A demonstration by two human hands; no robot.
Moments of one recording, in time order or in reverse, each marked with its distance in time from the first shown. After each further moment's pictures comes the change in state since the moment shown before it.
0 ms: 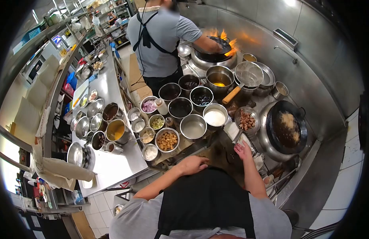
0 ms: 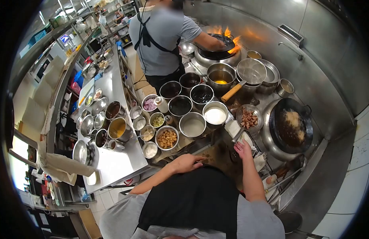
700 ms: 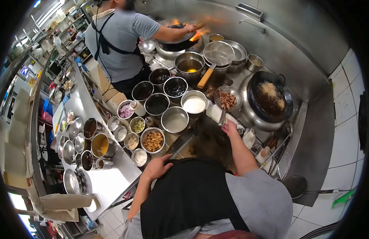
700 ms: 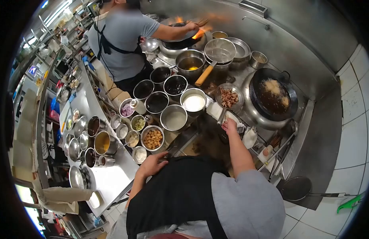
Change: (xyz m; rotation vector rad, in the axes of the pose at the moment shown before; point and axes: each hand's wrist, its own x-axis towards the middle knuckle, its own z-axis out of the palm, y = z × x) left_hand -0.080 -0.068 -0.020 -0.037 0.100 -0.219; right_hand 0.024 0.012 0.016 -0.103 0.268 -0.192
